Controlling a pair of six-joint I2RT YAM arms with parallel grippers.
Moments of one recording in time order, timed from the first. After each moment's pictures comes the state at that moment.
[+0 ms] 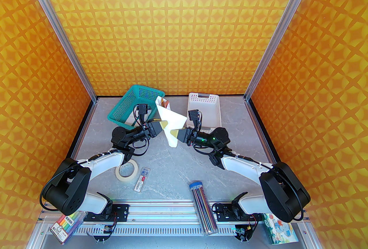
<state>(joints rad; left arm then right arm) -0.48 1.46 0.69 1.25 0.77 -1.12 0.52 1.39 0.63 1.07 -0.84 1.04</state>
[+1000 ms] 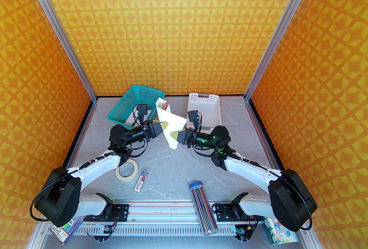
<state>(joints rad) -0.48 1.35 0.70 1.01 0.78 -0.95 0.53 1.31 0.65 0.85 -0.85 0.88</state>
